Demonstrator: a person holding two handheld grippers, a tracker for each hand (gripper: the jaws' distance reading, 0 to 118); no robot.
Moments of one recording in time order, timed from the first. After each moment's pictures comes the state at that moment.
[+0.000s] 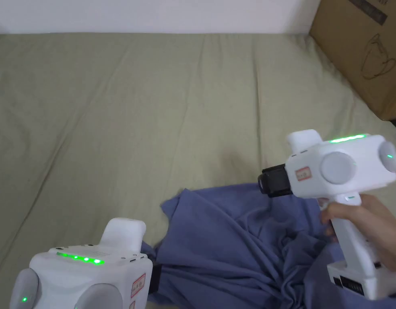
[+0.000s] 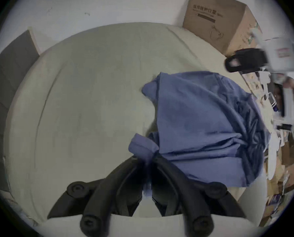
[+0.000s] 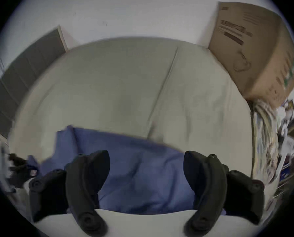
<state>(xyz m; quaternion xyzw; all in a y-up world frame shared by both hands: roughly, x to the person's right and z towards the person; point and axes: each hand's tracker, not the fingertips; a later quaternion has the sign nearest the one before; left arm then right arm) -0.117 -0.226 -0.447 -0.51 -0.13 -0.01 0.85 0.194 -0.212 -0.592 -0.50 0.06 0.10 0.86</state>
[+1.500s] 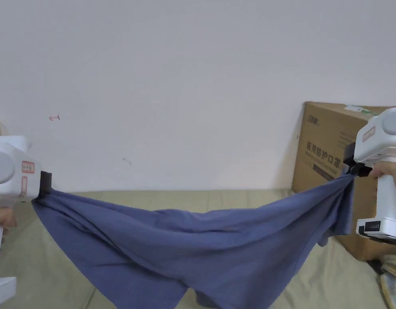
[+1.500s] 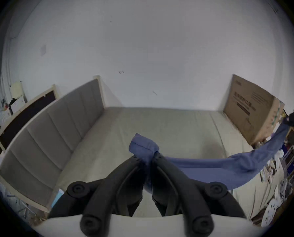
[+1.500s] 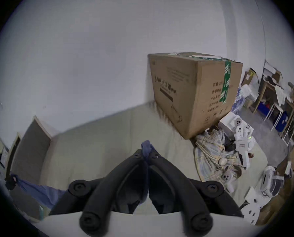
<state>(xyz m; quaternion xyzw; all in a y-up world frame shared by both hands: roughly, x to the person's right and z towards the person) -0.316 0.100 -0.502 -0.26 0.08 0.02 0.96 0.297 0.137 -0.556 -0.29 -0.12 -0.12 0.94</state>
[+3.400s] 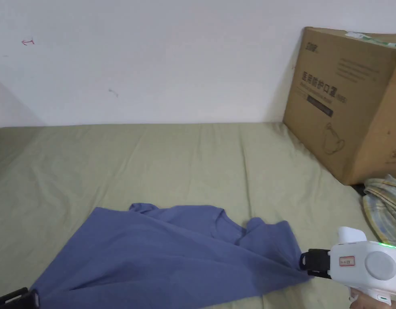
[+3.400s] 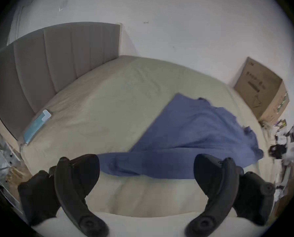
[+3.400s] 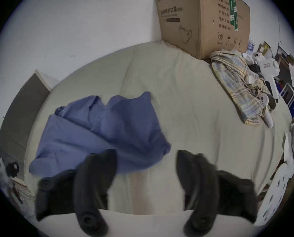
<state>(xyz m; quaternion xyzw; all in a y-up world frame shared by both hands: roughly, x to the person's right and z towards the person) -0.332 -0.160 -0.331 -0.36 0.06 0.14 0.92 0.259 -0.190 -0.402 -0.43 -0.03 -0.12 0.89</state>
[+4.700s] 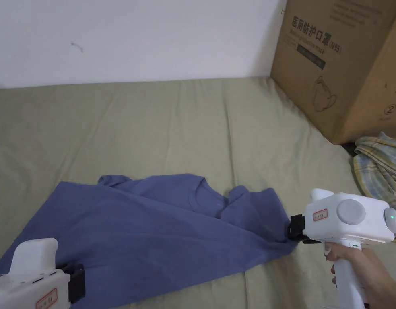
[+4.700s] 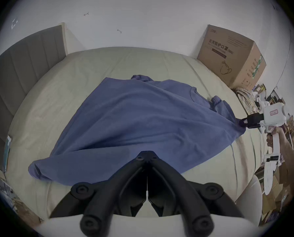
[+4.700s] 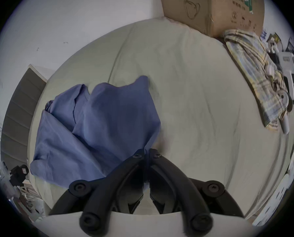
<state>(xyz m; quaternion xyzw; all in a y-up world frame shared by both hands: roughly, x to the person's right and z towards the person) -0.208 -0.182 -0.402 -0.42 -0.07 0.05 0.90 0.283 -0.223 -0.489 -0.51 -0.02 -0.13 0.85</state>
